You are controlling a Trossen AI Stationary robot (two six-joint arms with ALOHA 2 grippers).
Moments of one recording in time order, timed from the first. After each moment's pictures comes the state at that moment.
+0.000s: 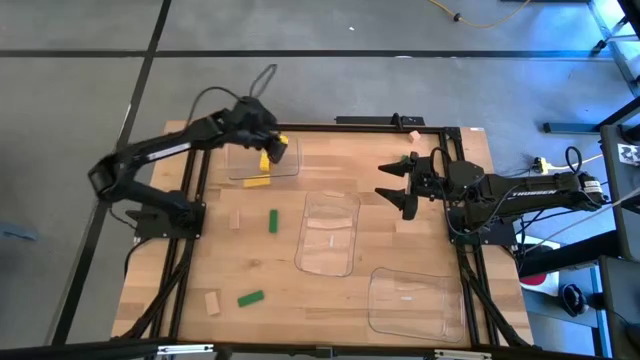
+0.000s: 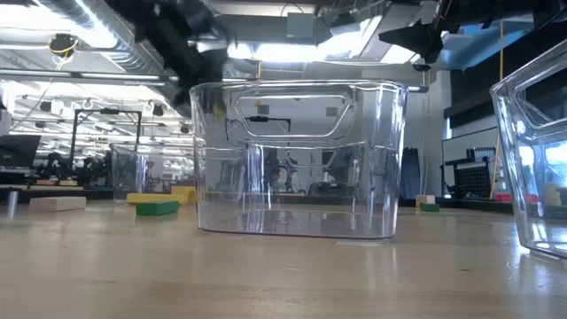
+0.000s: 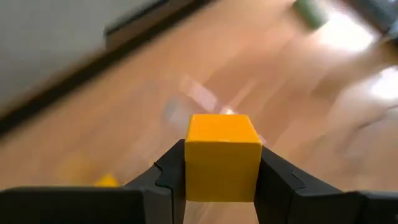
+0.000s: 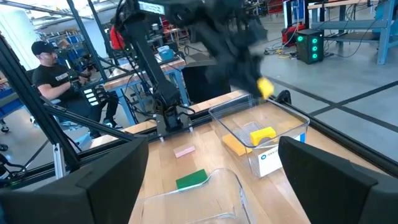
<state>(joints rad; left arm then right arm) 0.65 1.33 0.99 -0.42 0.14 -0.27 0.00 0.78 0.55 0.18 0.18 0.28</state>
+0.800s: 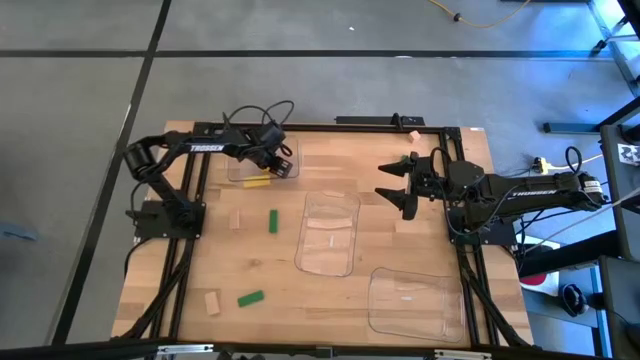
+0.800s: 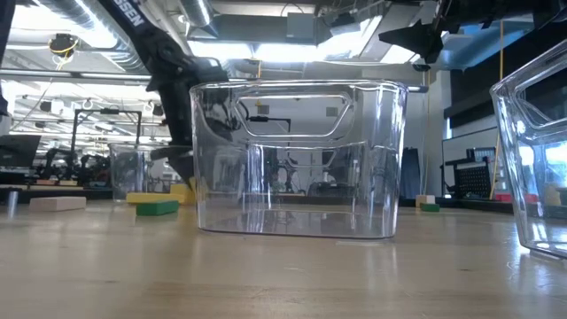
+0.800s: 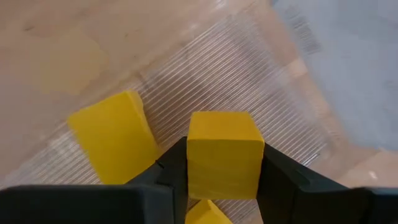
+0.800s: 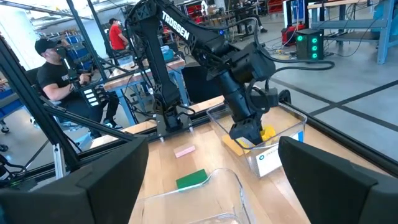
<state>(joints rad) 0.62 1.62 0.89 -0.40 -0.03 -0.43 0.00 0.78 0.55 0.17 0.18 0.29</state>
